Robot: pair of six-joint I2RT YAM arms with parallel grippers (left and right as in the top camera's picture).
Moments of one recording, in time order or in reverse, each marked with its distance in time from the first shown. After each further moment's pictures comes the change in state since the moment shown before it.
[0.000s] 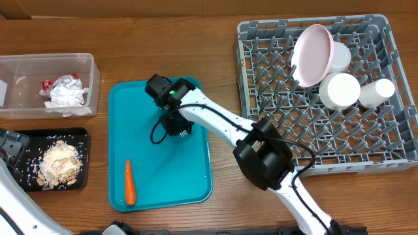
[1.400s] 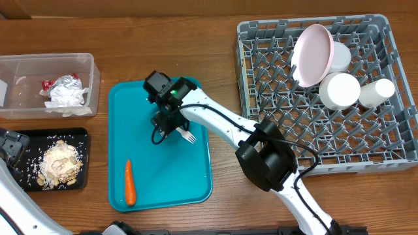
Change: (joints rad) left arm 0.000 0.000 0.000 0.000 0.000 0.000; right arm 0.000 -0.028 -0.038 0.108 -0.038 -0.080
